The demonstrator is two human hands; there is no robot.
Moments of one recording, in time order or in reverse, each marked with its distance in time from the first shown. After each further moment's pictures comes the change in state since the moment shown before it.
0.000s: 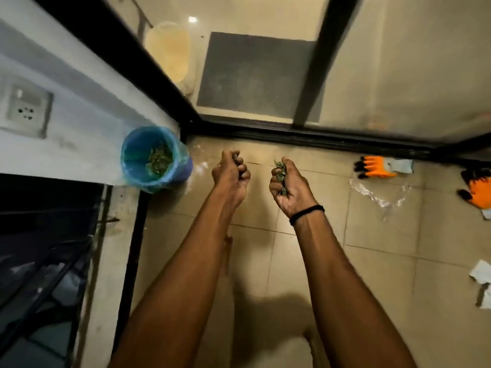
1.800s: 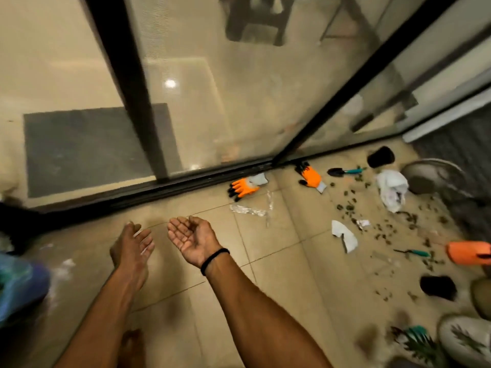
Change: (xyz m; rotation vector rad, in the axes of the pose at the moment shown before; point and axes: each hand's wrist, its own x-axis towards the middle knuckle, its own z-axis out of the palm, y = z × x) left_hand 0.000 -0.069 0.043 0.474 -0.159 -0.042; right_hand -0.011 -0.041 -0.071 0.361 0.067 -0.033
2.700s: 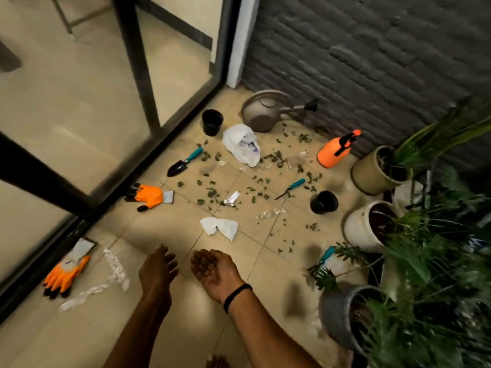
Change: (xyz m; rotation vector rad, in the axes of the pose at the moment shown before) left_hand -0.246 -0.347 0.478 0.714 -0.448 0.089; right_hand -0.177 -0.336 -0.489 0.684 0.187 -0.316
